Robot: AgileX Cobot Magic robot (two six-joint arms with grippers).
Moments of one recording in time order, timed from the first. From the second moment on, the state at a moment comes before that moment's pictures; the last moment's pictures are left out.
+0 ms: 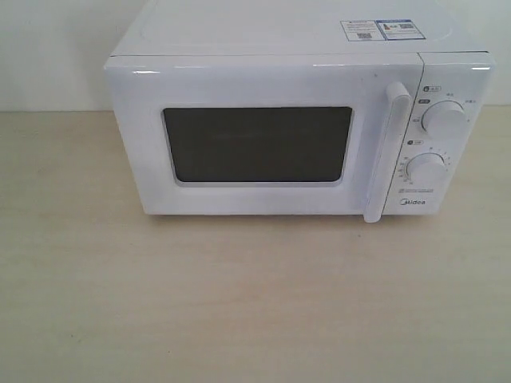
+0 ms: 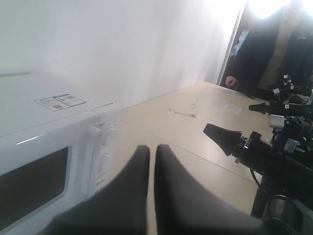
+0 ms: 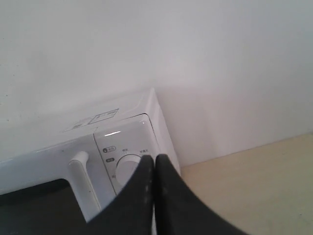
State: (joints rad) left arm -0.41 0.53 -0.73 -1.20 0.68 0.94; right arm -0.05 0.01 -0.07 1.75 0.05 -1.43
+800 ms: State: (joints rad) left arm -0.41 0.53 -0.73 -1.20 0.68 0.94; right arm -0.05 0.01 -0.07 1.25 0.08 -0.90
